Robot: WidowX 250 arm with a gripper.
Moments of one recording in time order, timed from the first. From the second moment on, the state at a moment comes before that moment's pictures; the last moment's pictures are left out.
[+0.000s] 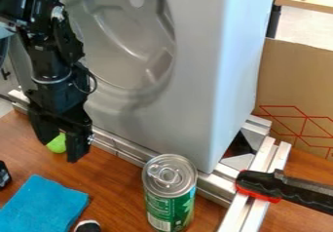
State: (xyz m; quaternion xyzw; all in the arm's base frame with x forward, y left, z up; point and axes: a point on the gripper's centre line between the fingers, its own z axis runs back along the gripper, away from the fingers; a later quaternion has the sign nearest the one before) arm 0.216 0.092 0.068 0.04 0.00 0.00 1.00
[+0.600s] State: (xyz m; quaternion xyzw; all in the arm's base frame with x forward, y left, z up) arm 0.199 0.115 -0.002 0.16 0.04 -0.01 0.99
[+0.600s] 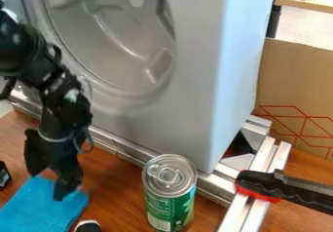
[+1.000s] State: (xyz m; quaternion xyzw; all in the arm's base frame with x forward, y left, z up) arm 0.209 0.132 0.018 0.14 -0.08 0.04 0.99
